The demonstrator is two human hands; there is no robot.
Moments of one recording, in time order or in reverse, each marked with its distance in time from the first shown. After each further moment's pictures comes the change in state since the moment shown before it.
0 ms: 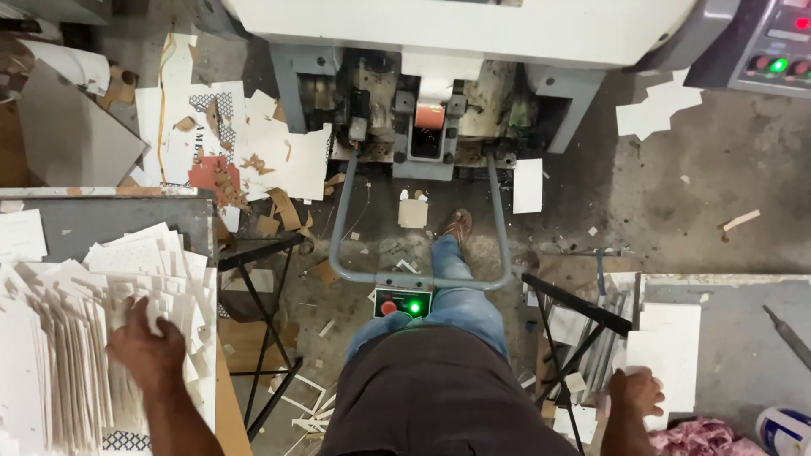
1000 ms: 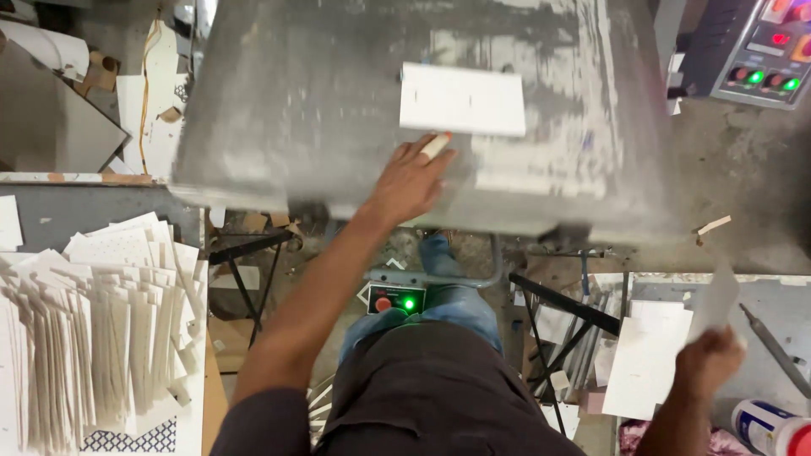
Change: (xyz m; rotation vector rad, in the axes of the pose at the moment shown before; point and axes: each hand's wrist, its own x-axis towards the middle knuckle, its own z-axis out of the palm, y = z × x) left_hand 0.127 0.459 0.041 -0.590 -0.346 0.967; right_hand 0.101 0.024 -0.104 0.103 1.062 -0.884
